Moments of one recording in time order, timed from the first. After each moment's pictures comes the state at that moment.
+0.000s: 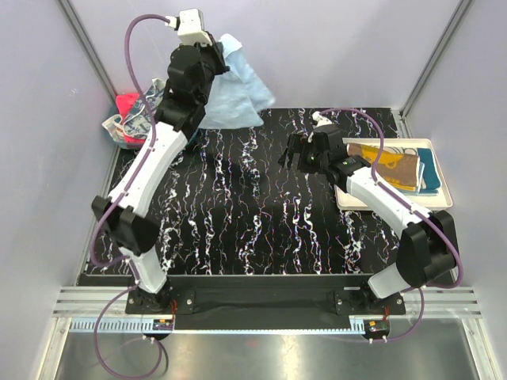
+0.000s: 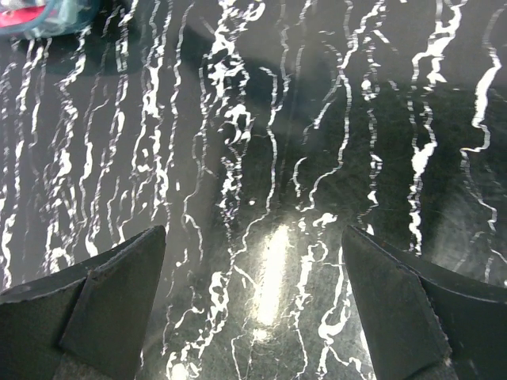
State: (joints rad) left arm -0.42 1.80 2.03 -0.08 -0.29 -0.24; right arm 0.45 1.51 1.17 -0.26 -0.06 0.50
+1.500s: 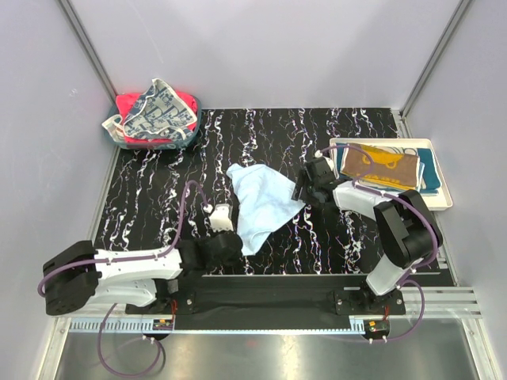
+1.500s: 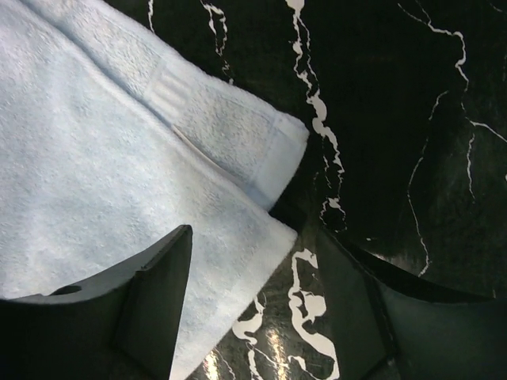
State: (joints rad) left arm -1.18 1.13 0.44 -0.13 -0.59 -0.98; right arm 0.45 1.66 0.89 -0.17 0.09 0.65
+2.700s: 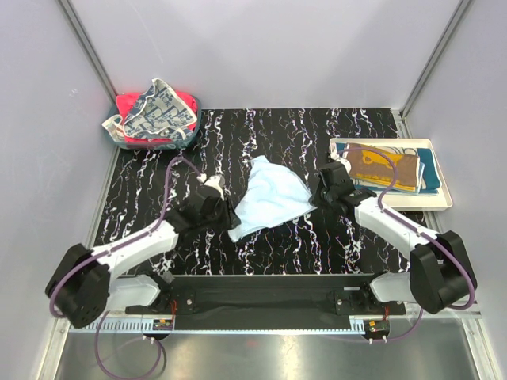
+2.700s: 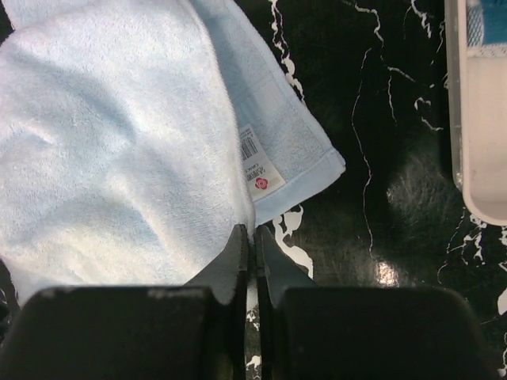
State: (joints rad) left arm -0.67 1.21 0.61 -0.15 0.01 -0.71; right arm 0.45 1.32 0.78 -0.28 0.12 0.67
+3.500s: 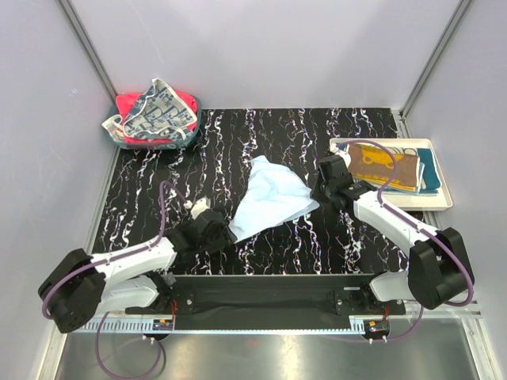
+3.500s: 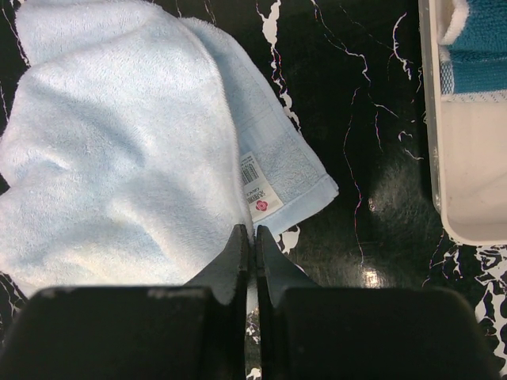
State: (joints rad) left arm -0.81 1.09 0.42 -0.22 -0.19 -1.11; right arm 0.45 1.35 0.87 -0.33 0.18 0.63
